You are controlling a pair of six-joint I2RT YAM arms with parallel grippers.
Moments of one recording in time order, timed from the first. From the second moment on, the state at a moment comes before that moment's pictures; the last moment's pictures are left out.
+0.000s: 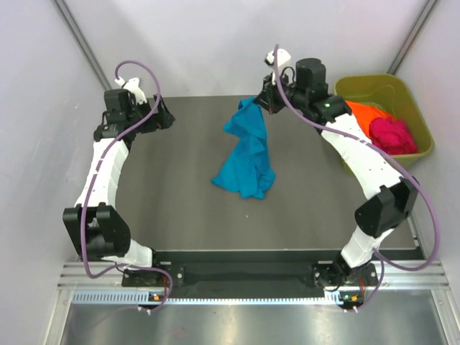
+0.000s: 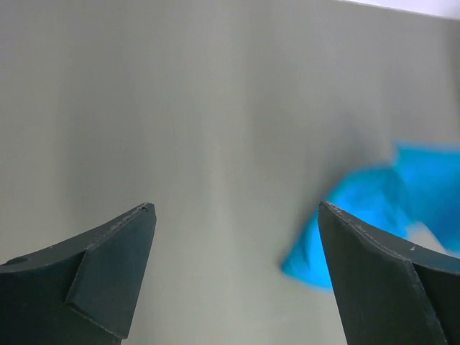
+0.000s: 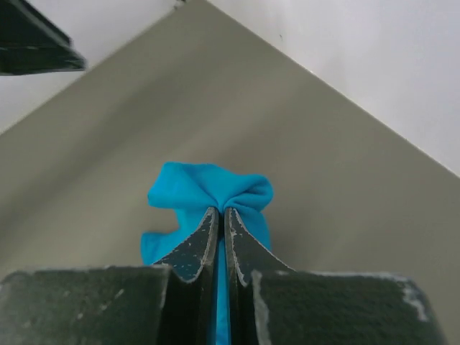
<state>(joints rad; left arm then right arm) 0.06 1.50 1.43 -0.45 0.29 -0.21 0.46 1.67 1.82 -0.44 -0.41 -0.04</state>
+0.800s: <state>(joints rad) -0.14 1.83 1.25 -0.49 0.57 -0.26 0.23 1.72 1.60 -0.39 -0.10 -0.01</state>
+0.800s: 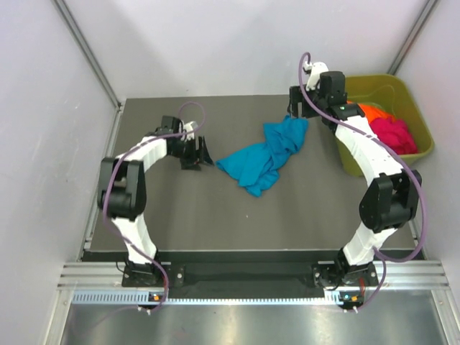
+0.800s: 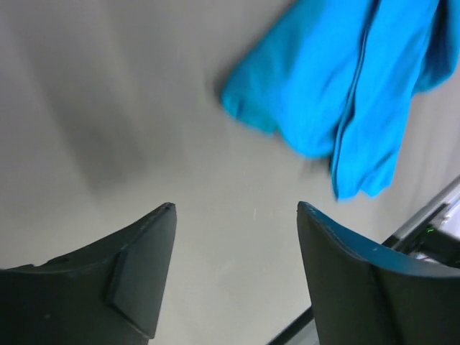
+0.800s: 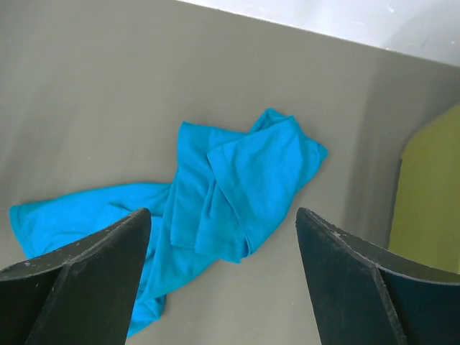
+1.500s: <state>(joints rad) -0.21 2.17 1.56 -0.46 0.68 -0.32 0.23 1.61 1.57 -0.39 -0.14 -0.02</state>
